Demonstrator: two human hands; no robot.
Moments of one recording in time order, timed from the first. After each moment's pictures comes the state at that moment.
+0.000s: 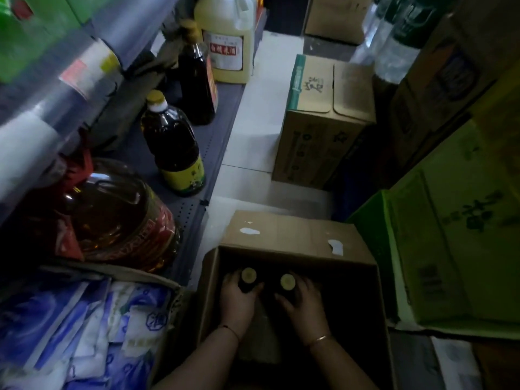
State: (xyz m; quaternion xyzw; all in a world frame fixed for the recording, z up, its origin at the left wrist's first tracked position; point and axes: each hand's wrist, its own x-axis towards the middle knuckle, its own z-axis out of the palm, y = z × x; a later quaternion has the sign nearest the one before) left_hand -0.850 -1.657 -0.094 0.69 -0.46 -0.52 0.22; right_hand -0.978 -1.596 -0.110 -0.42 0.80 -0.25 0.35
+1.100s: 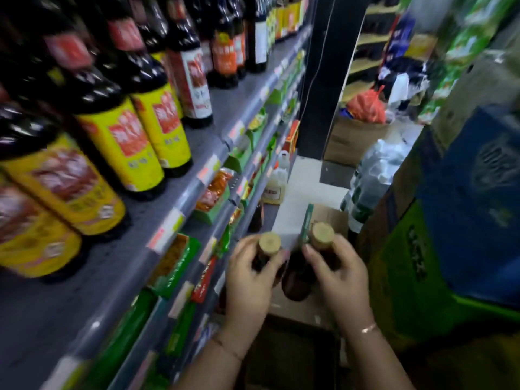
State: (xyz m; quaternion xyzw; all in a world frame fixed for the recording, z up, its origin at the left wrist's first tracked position) left_hand -0.797 -1.643 0.587 0.52 -0.59 -0.36 0.50; right_hand -0.937 -1.618 0.596 -0.54 0.59 -0.54 0.26
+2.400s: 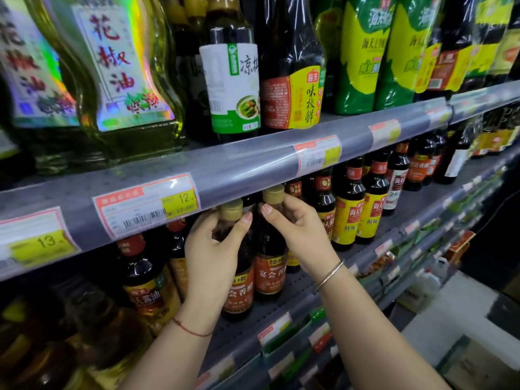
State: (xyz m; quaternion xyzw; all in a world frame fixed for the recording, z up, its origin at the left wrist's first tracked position) left_hand -0.556 -1.512 0.803 0.62 -0.38 -0.05 0.68; right_hand -0.656 -1.615 0.803 -0.67 0.12 -0.45 0.57
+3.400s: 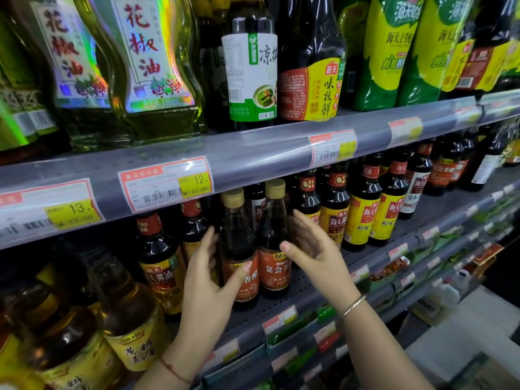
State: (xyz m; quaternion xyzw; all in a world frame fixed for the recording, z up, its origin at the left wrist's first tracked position) left_hand -0.564 -1.459 0.749 0.71 -0.38 -0.07 0.58; right_hand -0.689 -1.612 0.748 -0.73 0.20 -0.37 0.54
